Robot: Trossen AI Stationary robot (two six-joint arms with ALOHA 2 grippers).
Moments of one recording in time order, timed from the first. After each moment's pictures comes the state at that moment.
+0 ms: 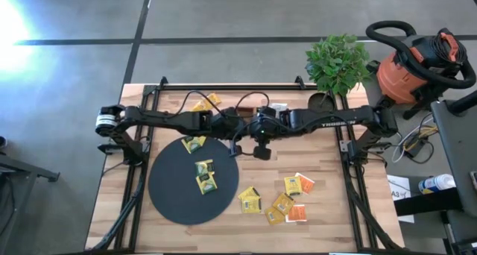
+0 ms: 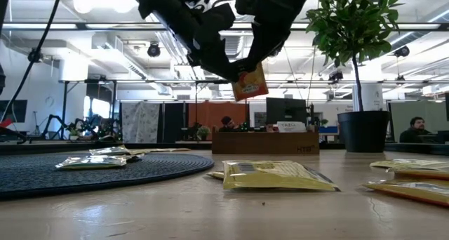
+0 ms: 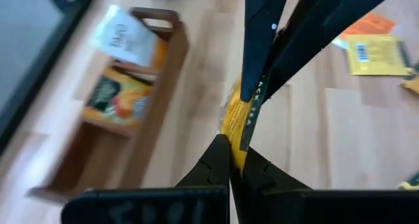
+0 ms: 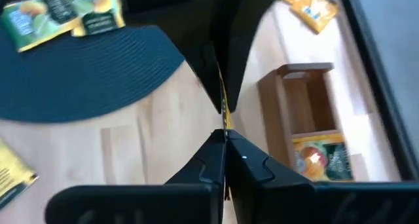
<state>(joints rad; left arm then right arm) 0.10 1.61 1.19 -0.26 -0.14 0.01 -0.03 1.67 1.40 -0.71 0.23 0.06</state>
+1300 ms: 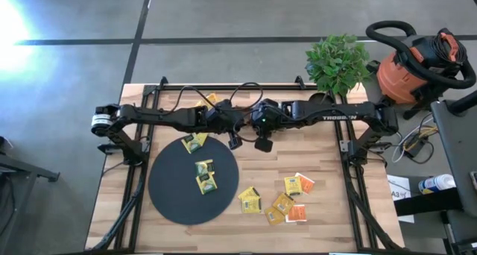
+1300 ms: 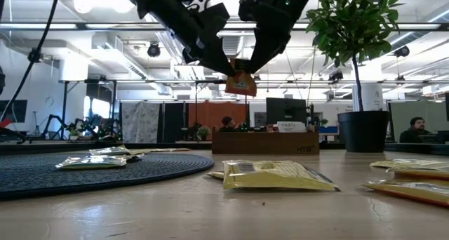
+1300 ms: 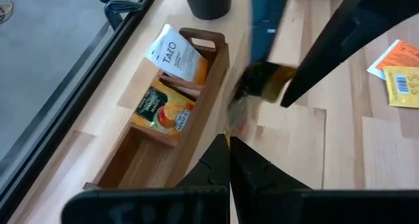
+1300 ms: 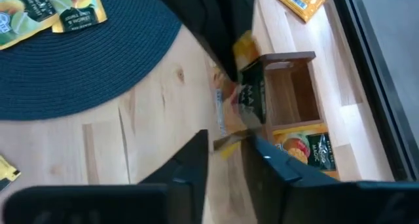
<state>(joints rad) 0.14 1.58 1.16 -0.18 -0.18 0.00 -0.12 1.66 1.40 -0.73 0.17 0.02</state>
